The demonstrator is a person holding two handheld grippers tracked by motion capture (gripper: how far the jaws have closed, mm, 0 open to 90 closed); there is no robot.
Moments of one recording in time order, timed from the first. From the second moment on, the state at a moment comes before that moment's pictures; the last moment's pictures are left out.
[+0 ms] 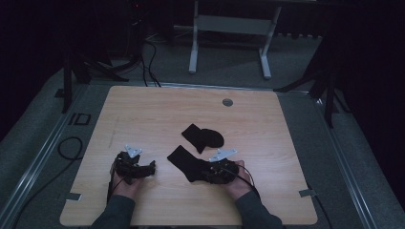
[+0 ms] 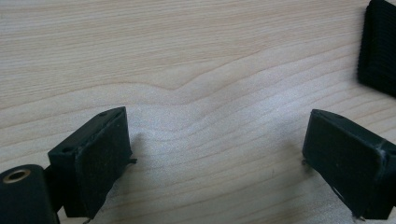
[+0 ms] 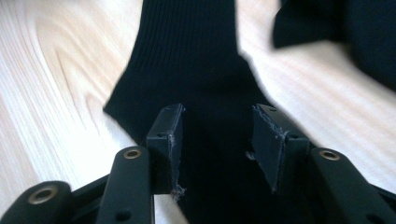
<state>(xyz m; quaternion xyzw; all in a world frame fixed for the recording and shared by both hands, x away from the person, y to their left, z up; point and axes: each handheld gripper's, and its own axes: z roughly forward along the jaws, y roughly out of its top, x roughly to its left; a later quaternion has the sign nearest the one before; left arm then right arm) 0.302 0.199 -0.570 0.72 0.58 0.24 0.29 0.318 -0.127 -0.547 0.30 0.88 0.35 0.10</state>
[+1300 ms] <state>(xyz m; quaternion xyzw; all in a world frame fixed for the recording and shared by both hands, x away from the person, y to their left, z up) 0.302 0.199 -0.569 0.72 0.58 0.24 0.29 0.422 -0.139 -0.547 0.38 0.87 0.29 0.14</state>
